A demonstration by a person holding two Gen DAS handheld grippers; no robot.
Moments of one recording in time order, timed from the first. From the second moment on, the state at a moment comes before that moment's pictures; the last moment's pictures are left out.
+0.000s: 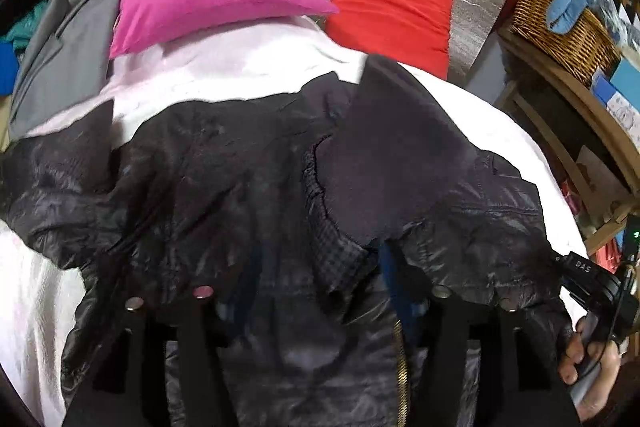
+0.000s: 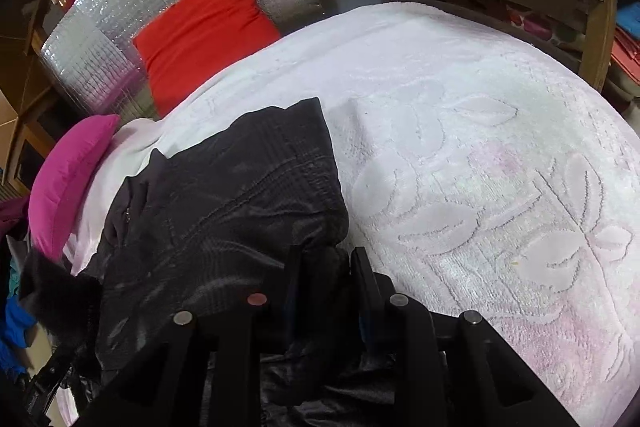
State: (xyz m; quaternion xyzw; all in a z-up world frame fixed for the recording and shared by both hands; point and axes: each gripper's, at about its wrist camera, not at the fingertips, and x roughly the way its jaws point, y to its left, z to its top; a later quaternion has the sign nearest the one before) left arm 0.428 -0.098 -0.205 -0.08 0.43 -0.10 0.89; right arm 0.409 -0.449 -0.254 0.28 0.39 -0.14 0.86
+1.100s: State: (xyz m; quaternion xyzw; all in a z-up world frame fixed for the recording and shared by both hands) left arm 0.442 -0.029 -0.204 -0.17 0.42 -0.11 0.89; right arm 0.403 -0.434 -0.237 0.25 0.36 -0.15 0.89
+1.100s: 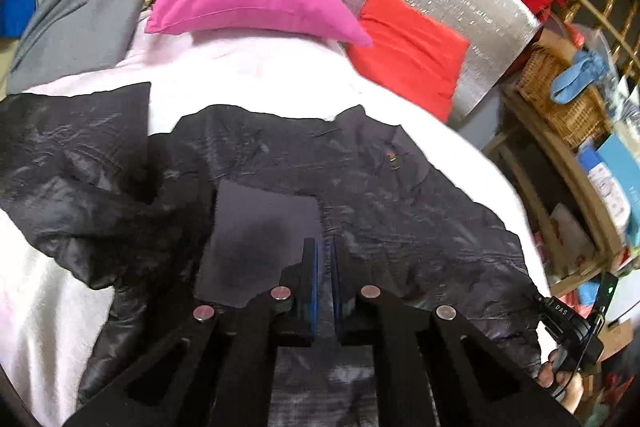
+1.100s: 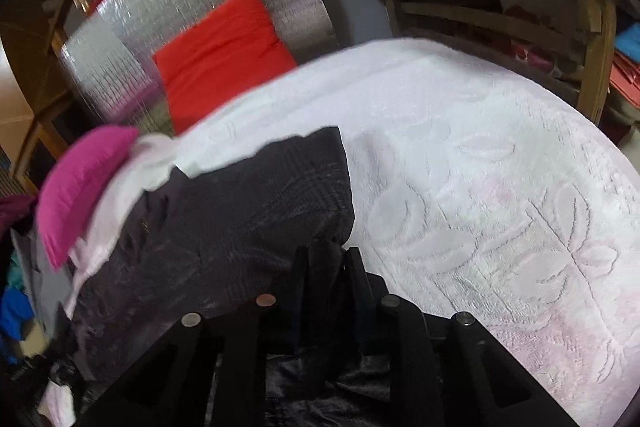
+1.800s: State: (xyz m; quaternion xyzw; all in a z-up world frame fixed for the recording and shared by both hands) left arm 0.461 -0.022 -0.247 -0.15 0.48 -0.03 0.87; right arm 0.408 -0.438 -0.246 0.27 0.37 -0.13 0.88
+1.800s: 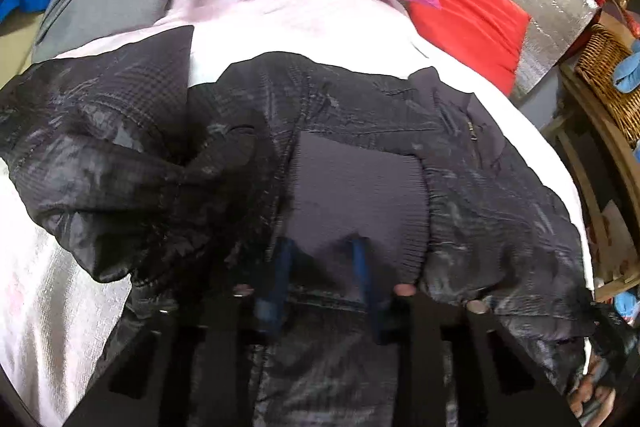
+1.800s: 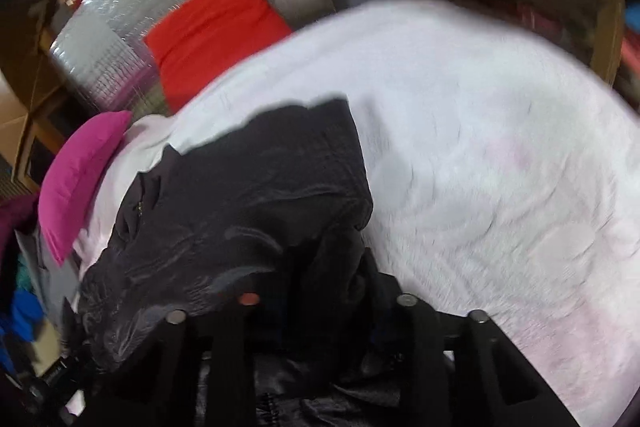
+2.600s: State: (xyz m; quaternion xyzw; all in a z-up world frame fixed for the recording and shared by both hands) left arm 0.417 0.042 -0.189 -0.16 0.41 0.00 0.90; right arm 0.370 -0.386 -0.186 0.24 0.27 -0.08 0.93
